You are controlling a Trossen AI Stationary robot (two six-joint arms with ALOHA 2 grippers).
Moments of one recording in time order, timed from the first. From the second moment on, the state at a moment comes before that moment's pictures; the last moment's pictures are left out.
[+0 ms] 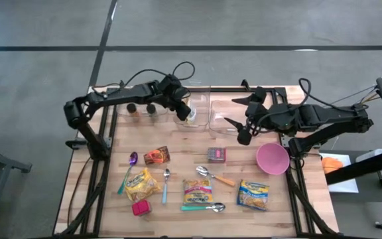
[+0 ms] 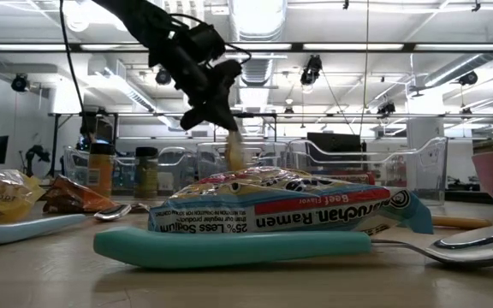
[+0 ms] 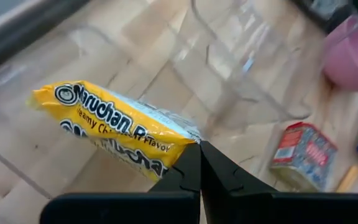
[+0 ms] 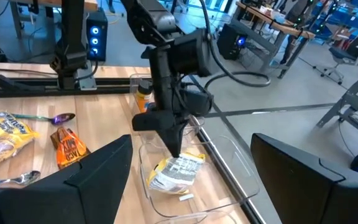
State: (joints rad) left arm 0.50 1.70 1.24 -0.42 0.25 -0.28; right arm 0.18 1.13 1.30 -0.55 0.63 0.00
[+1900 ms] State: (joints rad) left arm 0.48 1.57 1.38 -0.77 0.18 -0.18; right arm 0.18 1.13 1.30 -0.55 0.63 0.00
